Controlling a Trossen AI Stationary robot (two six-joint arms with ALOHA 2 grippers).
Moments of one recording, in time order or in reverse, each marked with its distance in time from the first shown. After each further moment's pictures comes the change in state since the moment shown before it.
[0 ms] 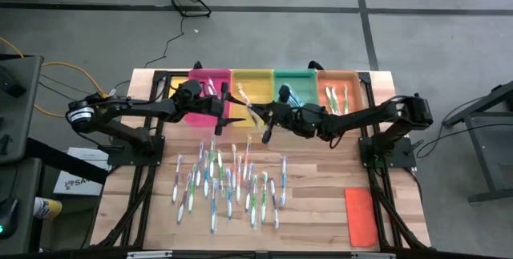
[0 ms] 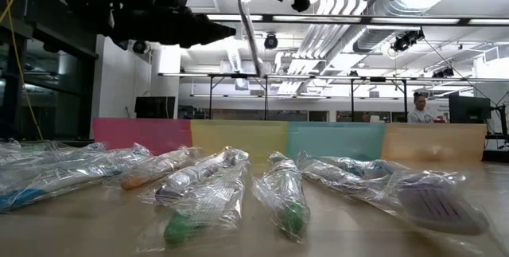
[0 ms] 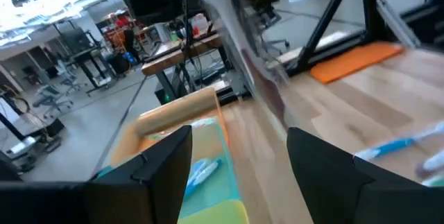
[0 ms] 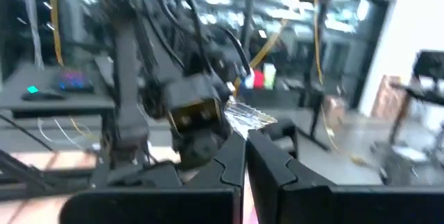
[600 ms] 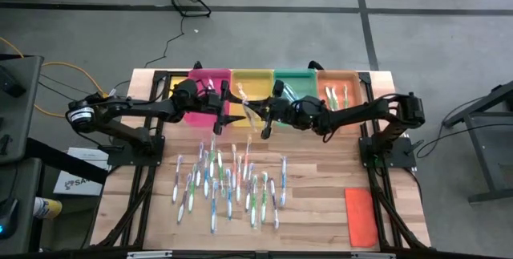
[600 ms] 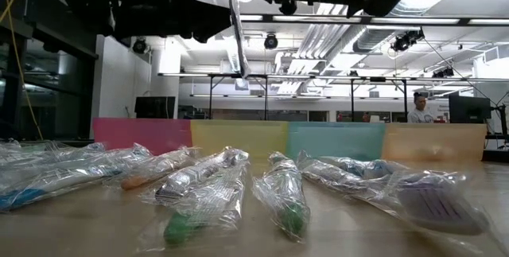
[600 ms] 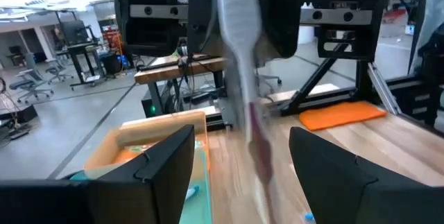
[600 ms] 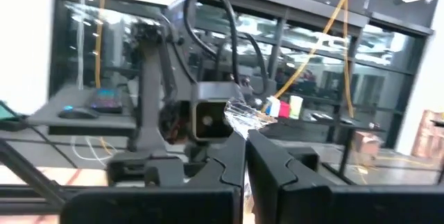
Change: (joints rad) left arm -0.008 0.000 0.000 0.113 0.016 -0.267; right arm -0.087 0.056 0.000 0.151 -0.228 -0.014
